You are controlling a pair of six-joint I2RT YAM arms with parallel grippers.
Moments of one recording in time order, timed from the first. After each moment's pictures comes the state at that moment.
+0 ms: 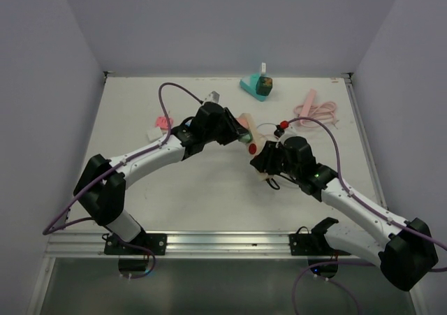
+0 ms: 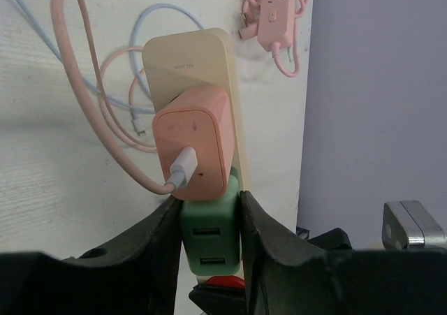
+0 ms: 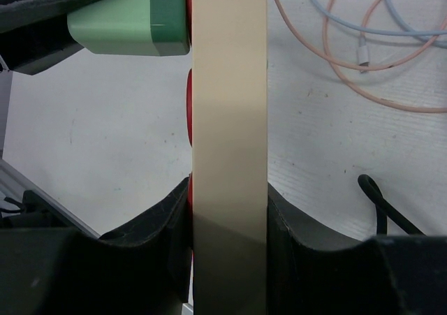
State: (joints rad) left arm -0.74 1.60 1.18 -0.13 0.01 -1.10; right arm 0.59 1.01 0.61 -0.15 -0.08 0.62
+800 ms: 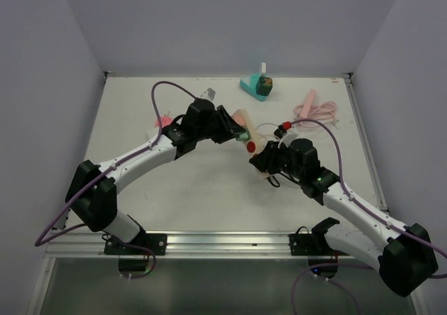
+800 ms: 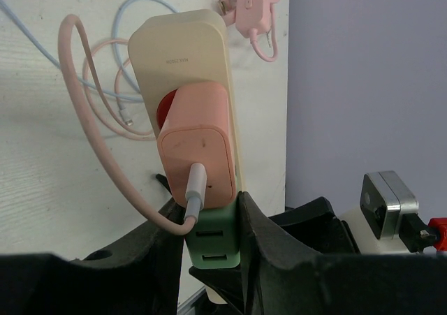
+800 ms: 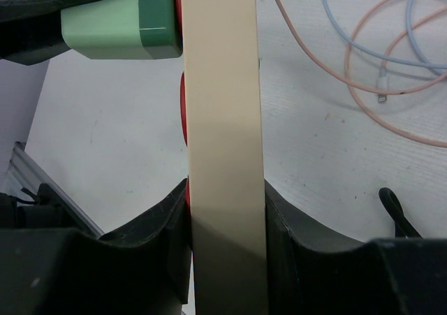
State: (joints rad) left arm -0.69 1.54 1.16 -0.14 0.11 -1.07; right arm 0.53 0.97 0.54 -0.02 -0.16 0.58
